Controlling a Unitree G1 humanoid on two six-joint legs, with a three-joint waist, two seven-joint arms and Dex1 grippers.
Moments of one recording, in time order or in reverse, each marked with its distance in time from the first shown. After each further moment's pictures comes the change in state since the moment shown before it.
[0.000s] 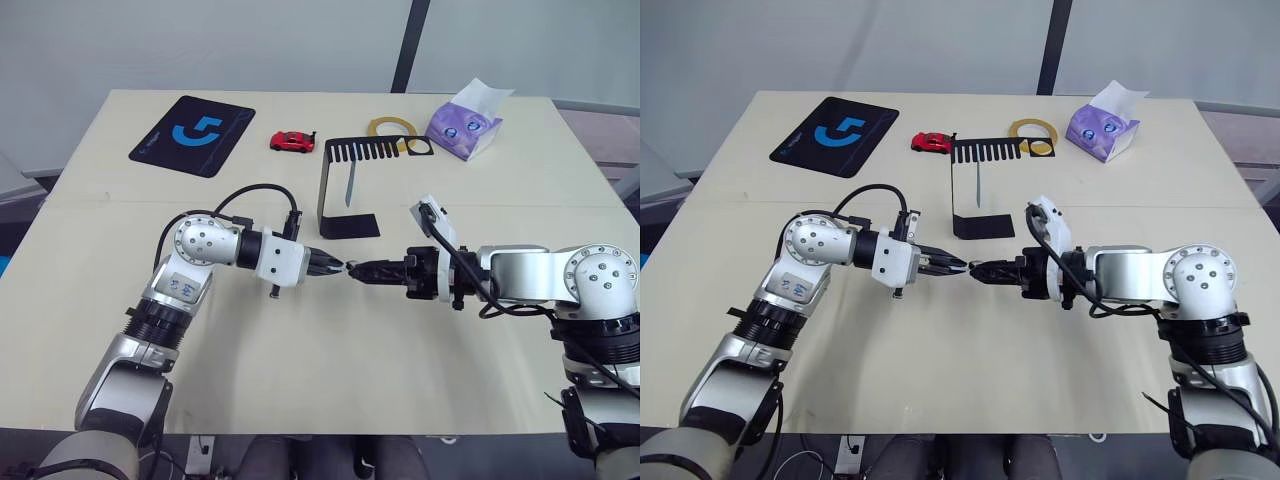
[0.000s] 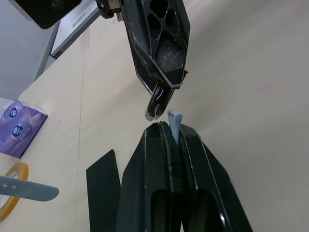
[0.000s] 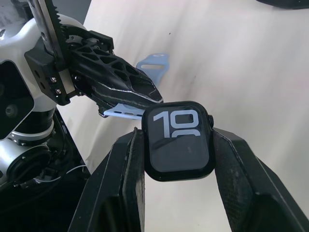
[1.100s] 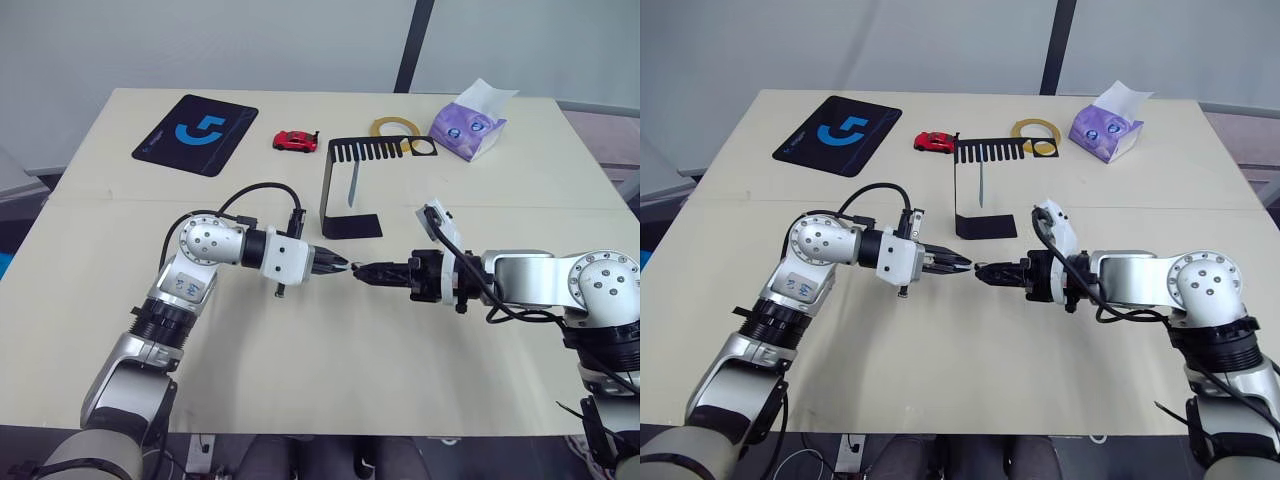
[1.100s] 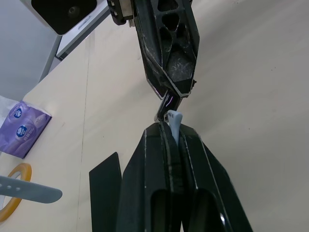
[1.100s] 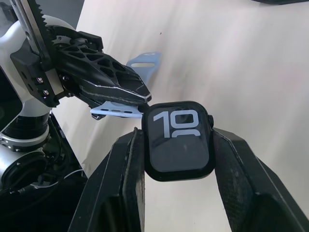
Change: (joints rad) left arm -0.004 -0.022 -0.002 0.006 0.002 0.003 0.015; right arm 0.028 -0.061 0.053 -0.026 0.027 -0.085 0.014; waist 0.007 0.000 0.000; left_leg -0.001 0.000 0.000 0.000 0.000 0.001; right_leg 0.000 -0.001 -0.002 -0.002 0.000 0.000
